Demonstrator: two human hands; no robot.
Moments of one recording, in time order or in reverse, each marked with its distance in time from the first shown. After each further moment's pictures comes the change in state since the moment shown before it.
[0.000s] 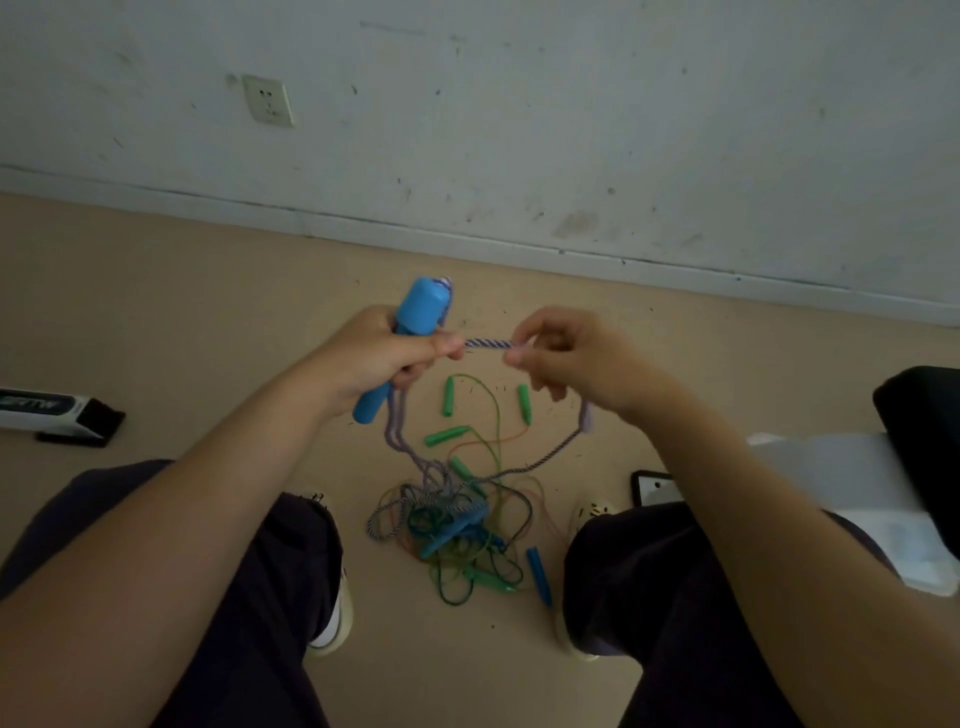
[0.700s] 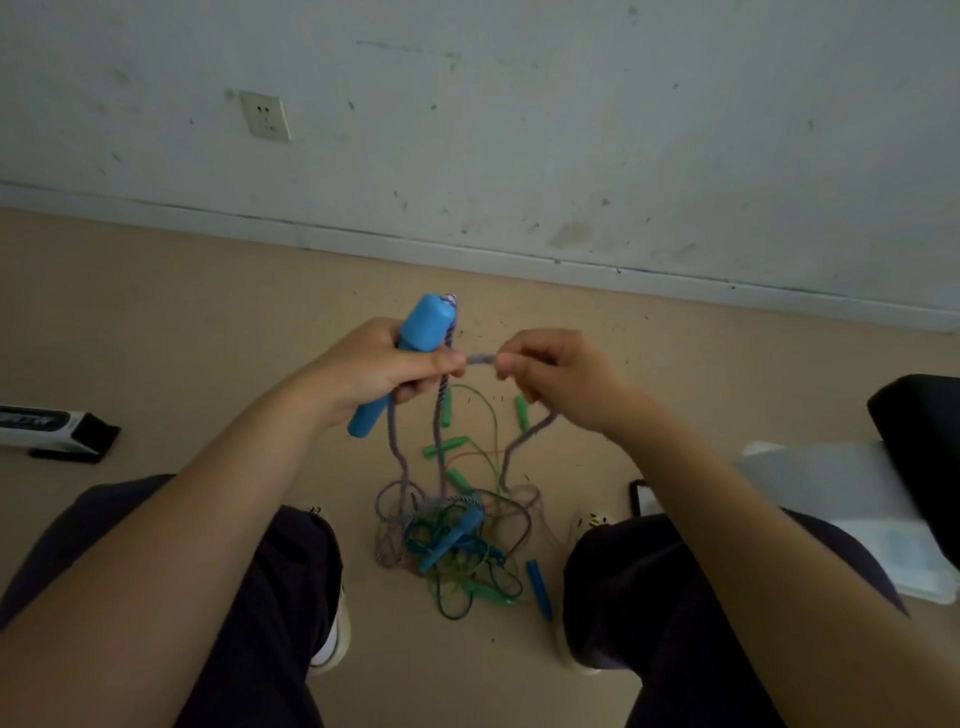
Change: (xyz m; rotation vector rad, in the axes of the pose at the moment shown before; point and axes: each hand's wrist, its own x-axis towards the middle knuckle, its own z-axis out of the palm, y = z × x) left_hand -0.002 0.010 0.000 0.055 -0.030 0.012; right_hand 0.005 -0.001 0.013 -0.006 0.075 -0.111
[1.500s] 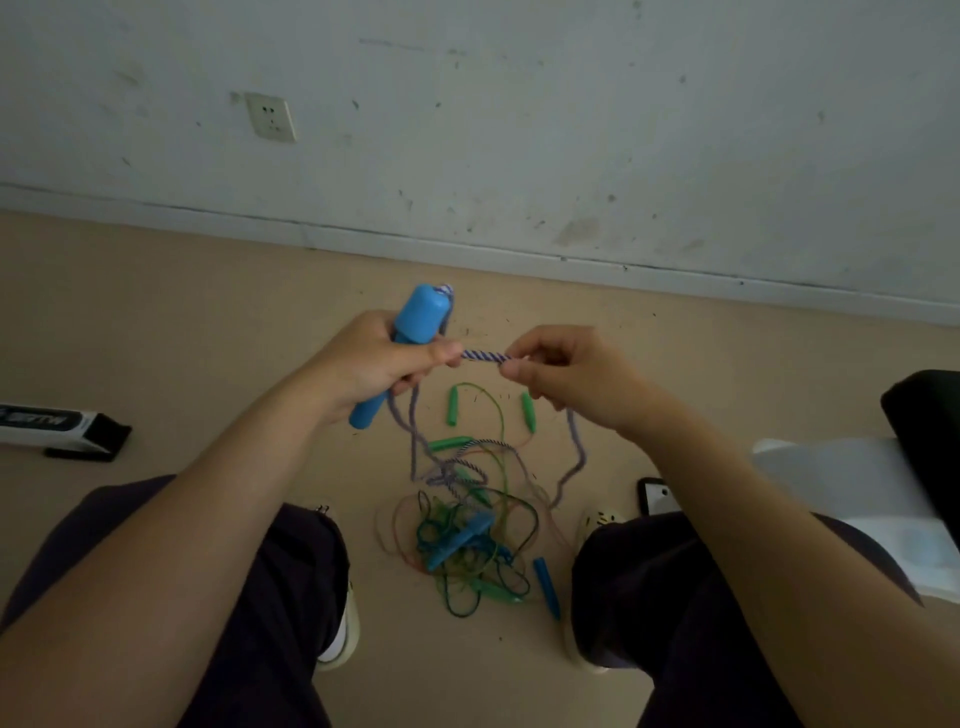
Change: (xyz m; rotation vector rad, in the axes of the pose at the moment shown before) left_hand 0.000 -0.002 -0.005 0.035 0.091 0.003; right_hand -0.001 0.005 -0.004 0.088 -0.022 0.090
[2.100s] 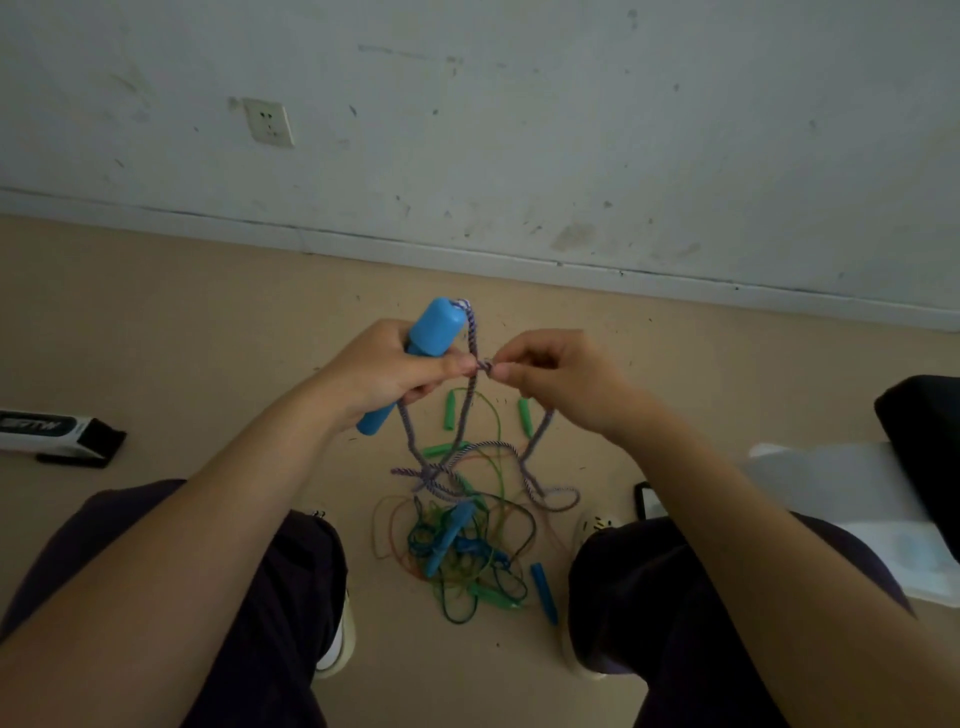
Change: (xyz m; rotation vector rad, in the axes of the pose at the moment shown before) left_hand 0.000 0.005 0.011 0.013 -0.019 0.017; right_hand 0.003 -0.006 0.006 -0.014 0.021 -0.025
